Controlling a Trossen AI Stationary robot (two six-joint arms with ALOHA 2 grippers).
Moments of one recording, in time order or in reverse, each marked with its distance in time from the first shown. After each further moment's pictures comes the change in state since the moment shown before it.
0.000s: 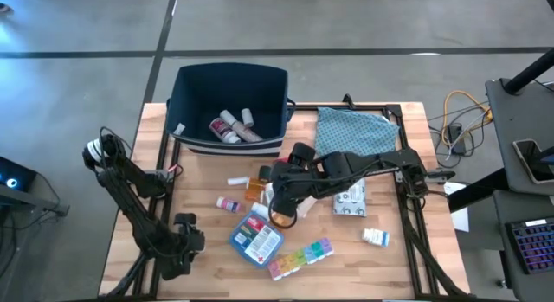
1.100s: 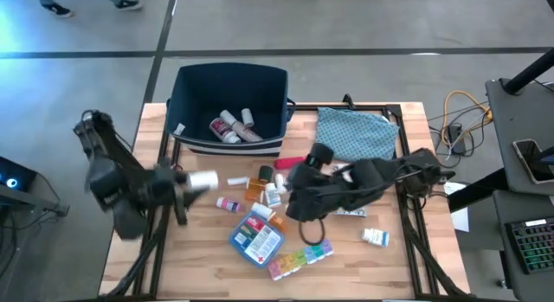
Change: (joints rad) left arm 0.152 -0.448 0.421 -0.279 -0.988 0.098; right arm 0.129 -0.105 0.007 -0.031 0.248 0.066
